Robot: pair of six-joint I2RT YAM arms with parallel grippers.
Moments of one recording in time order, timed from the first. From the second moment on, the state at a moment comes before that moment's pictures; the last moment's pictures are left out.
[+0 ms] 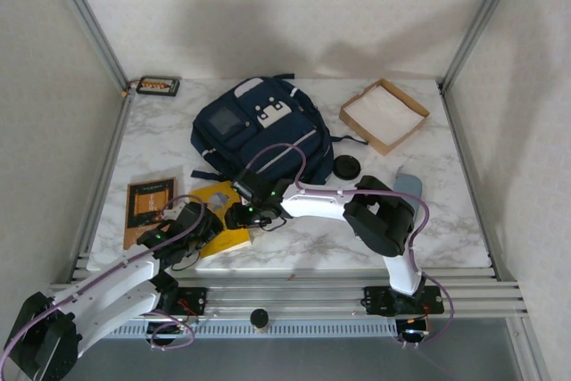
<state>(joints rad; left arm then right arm) -0.54 0.81 0.29 -0.53 -0.20 -1.21 1.09 2.00 1.33 -0.34 -0.24 0.80</state>
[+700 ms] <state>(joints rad) -0.57 0.70 0.35 -0.64 -0.27 -1.25 1.09 1.85 1.28 -0.25 -0.34 0.77</state>
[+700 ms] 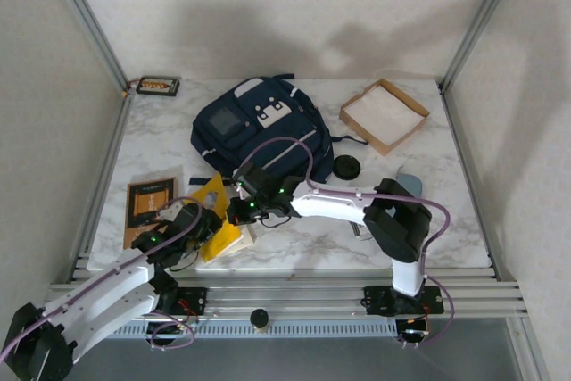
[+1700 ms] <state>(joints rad) -0.55 0.84 0.81 -0.48 0.07 -1.08 0.62 1.44 1.23 -0.07 -0.84 0.83</state>
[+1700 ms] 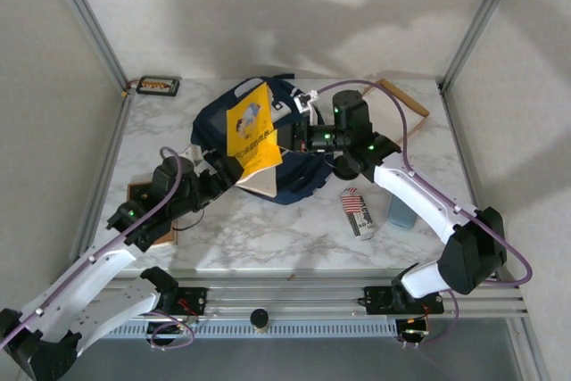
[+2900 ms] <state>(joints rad) -0.58 0.93 0.80 -0.05 0.30 -1.16 0.46 1.41 1.09 -0.10 -1.06 0.82</state>
